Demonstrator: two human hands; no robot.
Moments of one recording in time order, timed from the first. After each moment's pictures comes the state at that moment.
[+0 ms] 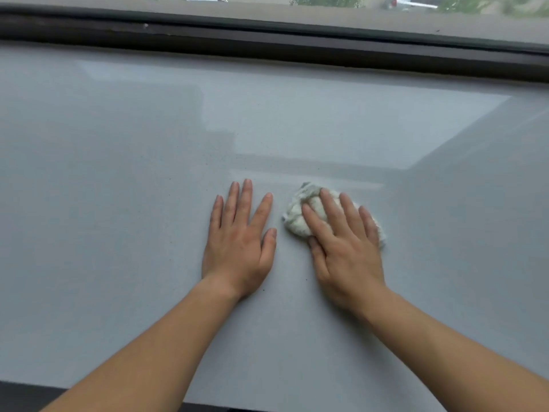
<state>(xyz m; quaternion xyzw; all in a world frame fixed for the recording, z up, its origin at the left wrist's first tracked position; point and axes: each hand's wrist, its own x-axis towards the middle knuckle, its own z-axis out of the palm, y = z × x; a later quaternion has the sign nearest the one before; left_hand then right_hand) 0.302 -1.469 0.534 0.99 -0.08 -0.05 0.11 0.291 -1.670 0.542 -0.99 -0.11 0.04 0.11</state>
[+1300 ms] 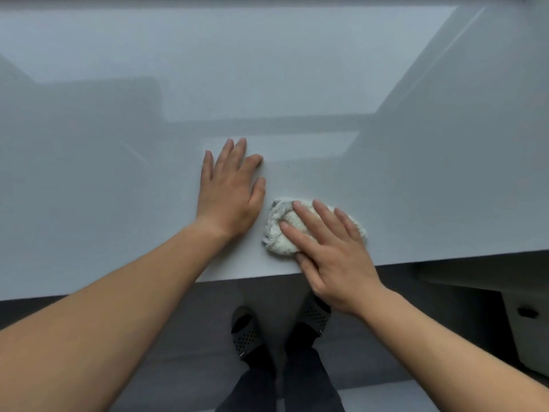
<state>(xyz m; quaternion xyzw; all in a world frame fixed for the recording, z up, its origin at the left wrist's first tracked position) 0.218 -1.460 0.539 0.97 -0.14 -0.04 0.20 0.091 -1.655 0.543 -0.98 -0.14 0.05 0.11</state>
